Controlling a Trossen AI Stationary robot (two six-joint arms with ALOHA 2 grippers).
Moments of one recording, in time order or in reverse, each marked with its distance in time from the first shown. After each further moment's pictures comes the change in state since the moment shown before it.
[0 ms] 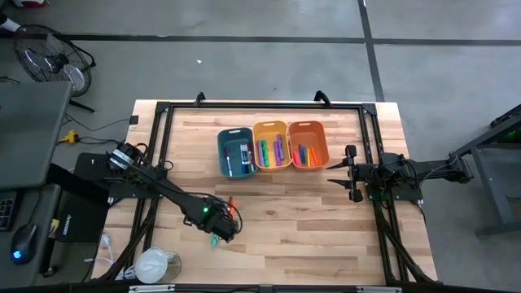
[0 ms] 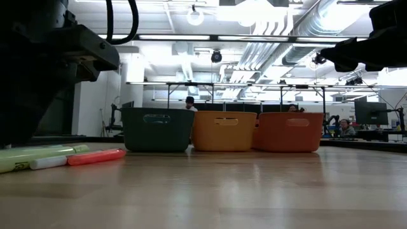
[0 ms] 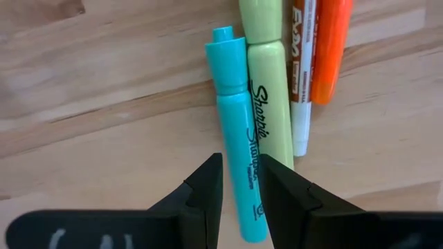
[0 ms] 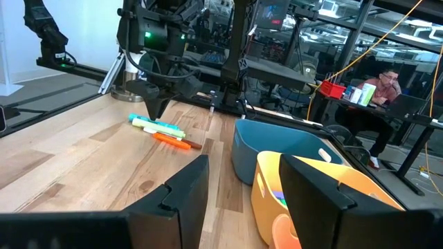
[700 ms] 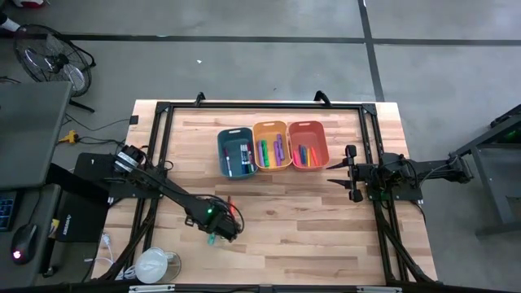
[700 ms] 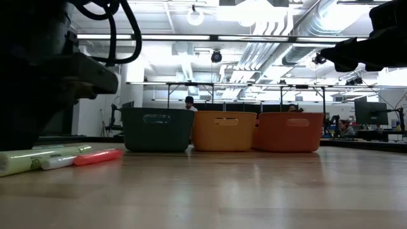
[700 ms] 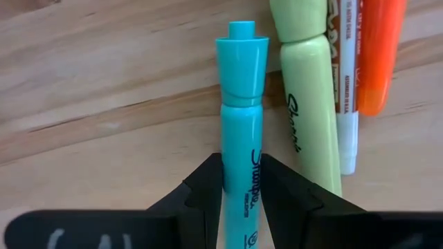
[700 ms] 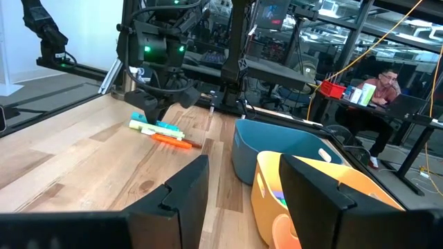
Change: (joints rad) left arm 0.009 0.062 -0.029 0.059 0.047 0.015; right arm 0.000 0.000 0.000 0.000 0.000 0.000
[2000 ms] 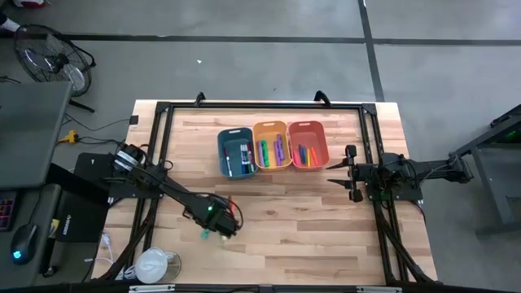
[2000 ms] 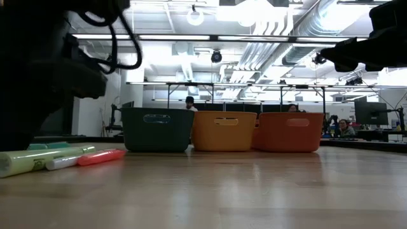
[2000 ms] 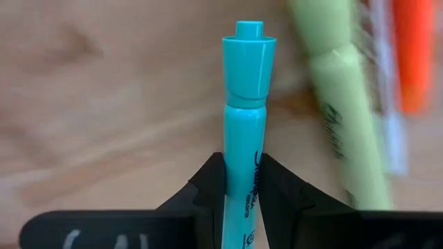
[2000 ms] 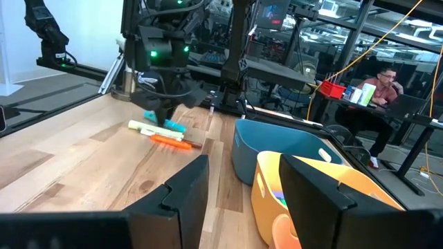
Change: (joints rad) left arm 0.022 -0.012 -0.006 -0.073 -0.011 0.178; right arm 0.000 0.000 0.000 0.000 0.000 0.000
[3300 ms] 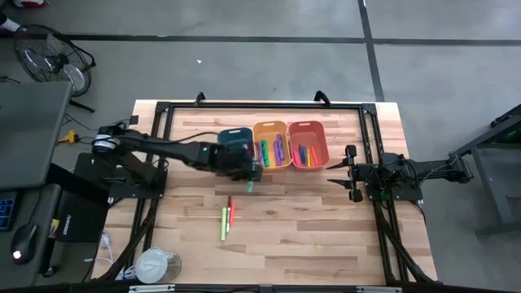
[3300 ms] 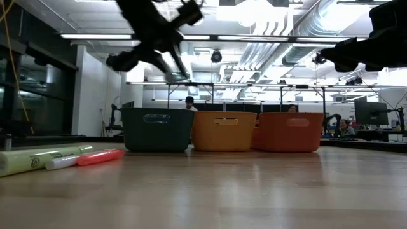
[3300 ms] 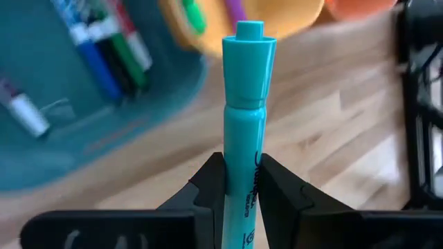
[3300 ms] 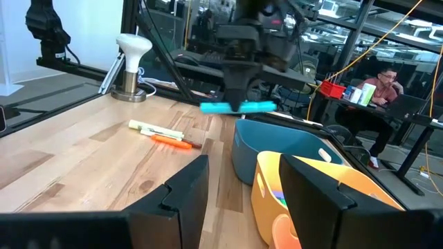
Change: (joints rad) left arm 0.419 -0.289 0.038 0.315 -0.211 0.307; right arm 0.000 0.000 0.000 0.000 0.000 0.000
